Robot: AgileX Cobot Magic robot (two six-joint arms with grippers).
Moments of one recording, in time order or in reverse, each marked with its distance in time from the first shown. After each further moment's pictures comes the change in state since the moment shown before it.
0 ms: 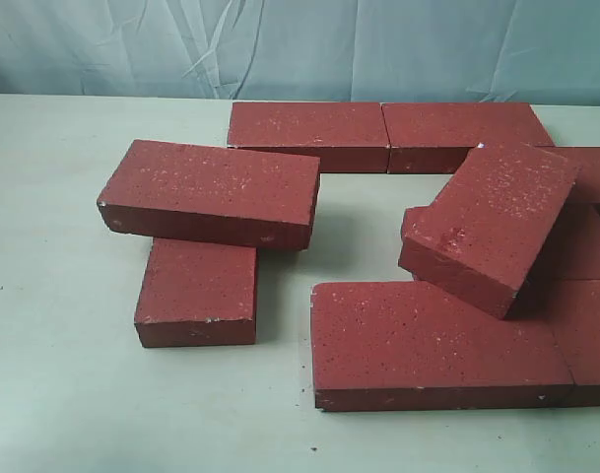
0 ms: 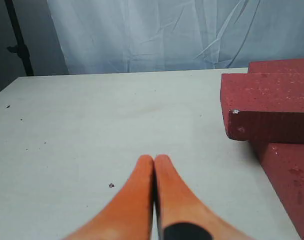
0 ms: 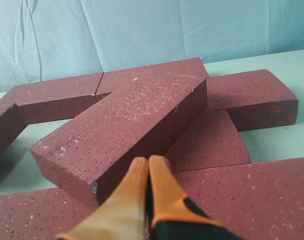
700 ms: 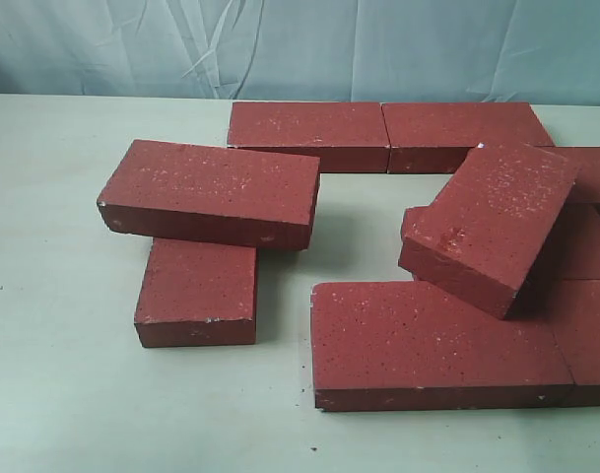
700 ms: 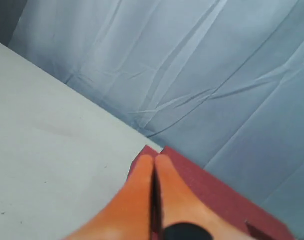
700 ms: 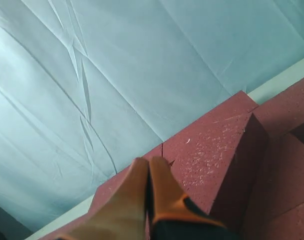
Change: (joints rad) left arm 0.000 0.000 0.000 -0.694 -0.171 -0.008; right arm 0.000 0.000 0.000 0.470 -0.230 0.037
